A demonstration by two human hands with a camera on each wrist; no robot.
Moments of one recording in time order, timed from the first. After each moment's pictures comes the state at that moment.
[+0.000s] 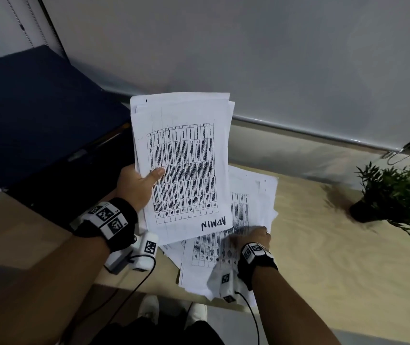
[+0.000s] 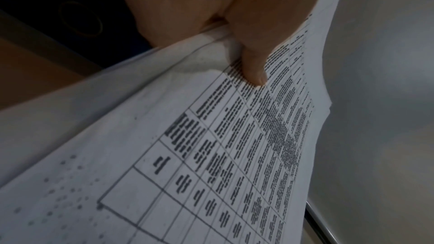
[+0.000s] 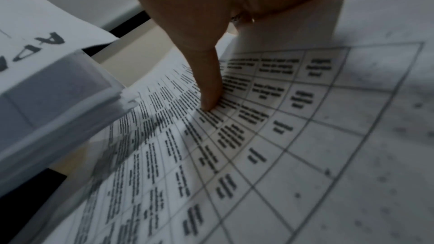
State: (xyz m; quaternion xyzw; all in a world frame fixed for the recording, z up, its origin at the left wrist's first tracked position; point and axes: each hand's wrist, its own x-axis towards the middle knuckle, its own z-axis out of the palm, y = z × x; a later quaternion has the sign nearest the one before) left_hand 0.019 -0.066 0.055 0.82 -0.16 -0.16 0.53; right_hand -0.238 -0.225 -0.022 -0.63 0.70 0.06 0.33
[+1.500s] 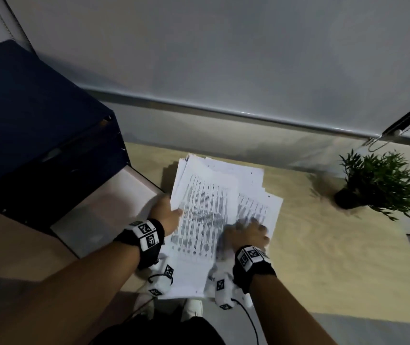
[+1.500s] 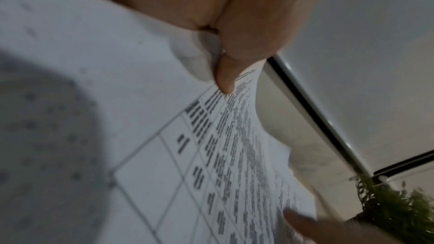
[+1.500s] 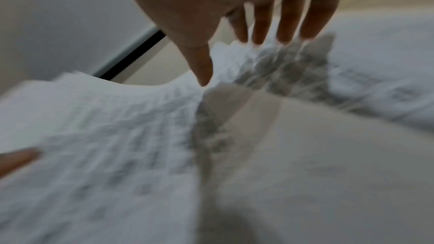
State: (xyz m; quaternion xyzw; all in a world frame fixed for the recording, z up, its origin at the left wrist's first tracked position) left_hand -0.064 -0.108 -0.002 0.84 -0.24 -0.36 0.33; right_hand -0.255 -0.221 -0.012 -0.61 0.72 0.01 0.33
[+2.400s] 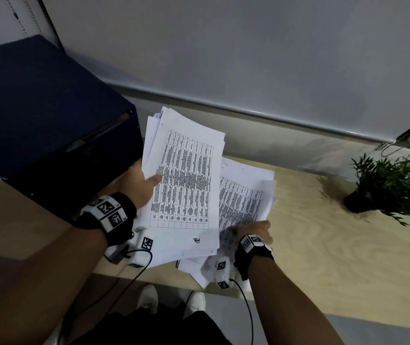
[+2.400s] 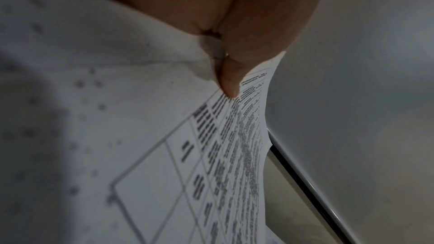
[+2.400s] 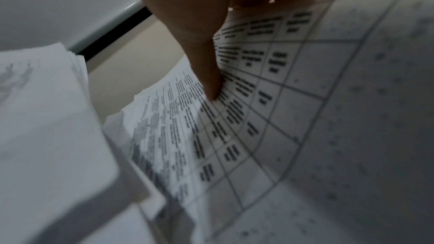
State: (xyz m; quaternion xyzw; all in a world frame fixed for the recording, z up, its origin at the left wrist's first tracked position) left_hand 0.008 -0.059 0.057 0.84 -0.22 -0.23 0.45; right_hand -0.243 -0.222 -0.033 -0.59 0.76 0.03 0.29
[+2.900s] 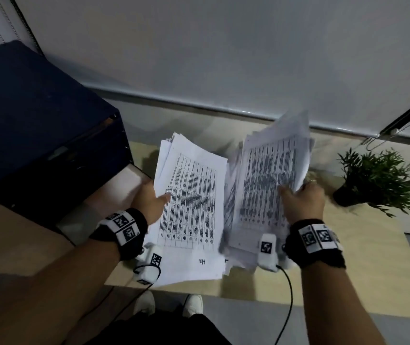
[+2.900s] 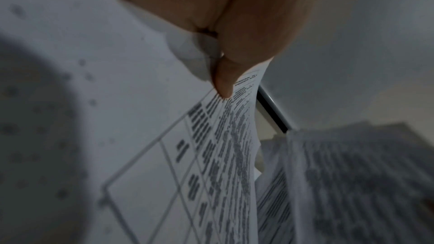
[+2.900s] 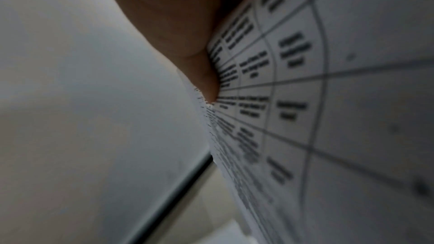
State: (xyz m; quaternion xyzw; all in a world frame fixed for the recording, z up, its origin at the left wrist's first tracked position) left_hand -0.036 -0.084 0.036 0.82 -0.22 -0.31 0.43; right_hand -0.289 -0.279 0.122 -0.68 0.62 -0.27 0.28
